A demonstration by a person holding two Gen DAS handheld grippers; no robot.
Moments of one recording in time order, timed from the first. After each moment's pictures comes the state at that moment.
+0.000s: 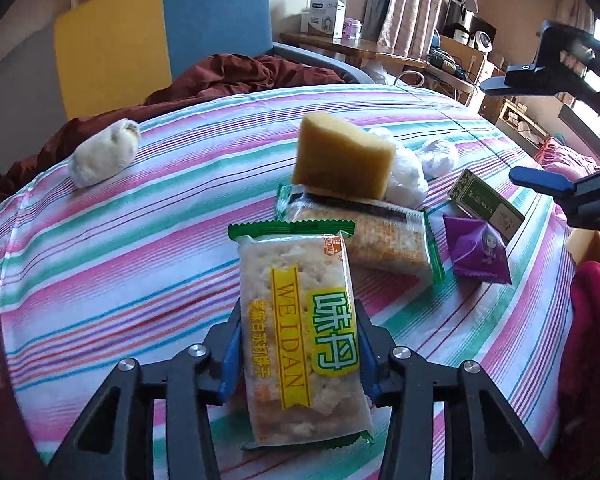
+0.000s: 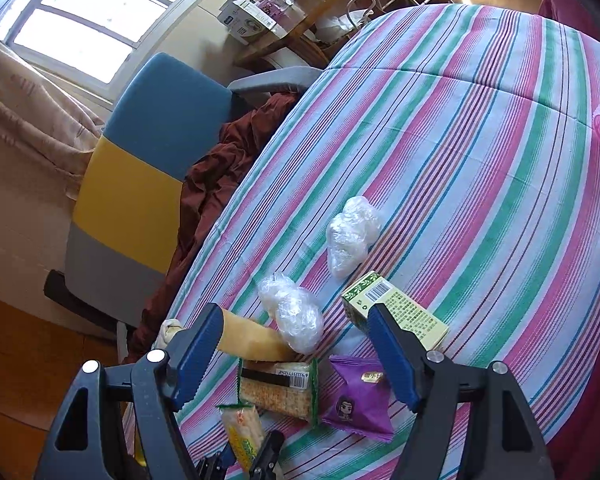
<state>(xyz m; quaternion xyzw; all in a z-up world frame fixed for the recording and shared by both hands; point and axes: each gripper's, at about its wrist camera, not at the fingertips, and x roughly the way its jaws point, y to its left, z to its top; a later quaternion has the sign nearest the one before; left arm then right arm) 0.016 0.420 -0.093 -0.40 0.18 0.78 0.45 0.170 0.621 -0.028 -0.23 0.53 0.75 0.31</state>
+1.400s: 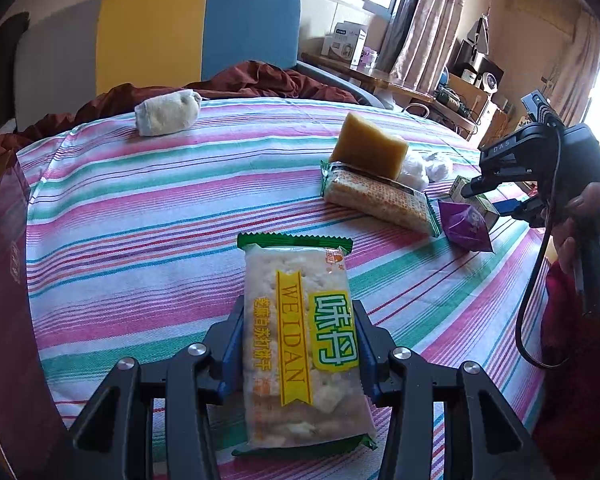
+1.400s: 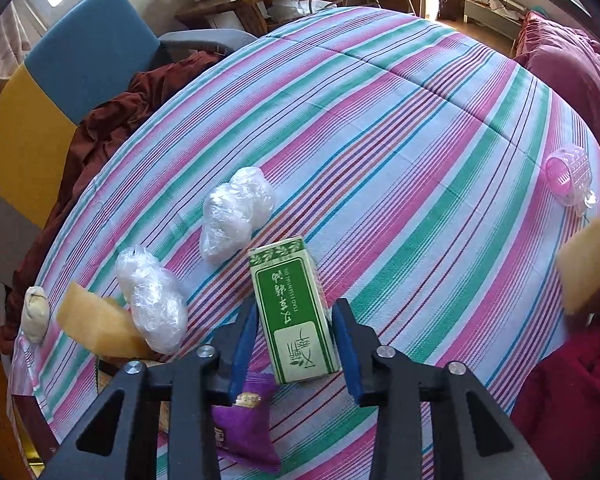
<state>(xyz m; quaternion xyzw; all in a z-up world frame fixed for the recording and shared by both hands) 0.024 0.353 -0.097 -0.40 0.11 0.79 0.46 0.150 0.630 -0.062 -0.40 0.41 0.69 0.44</state>
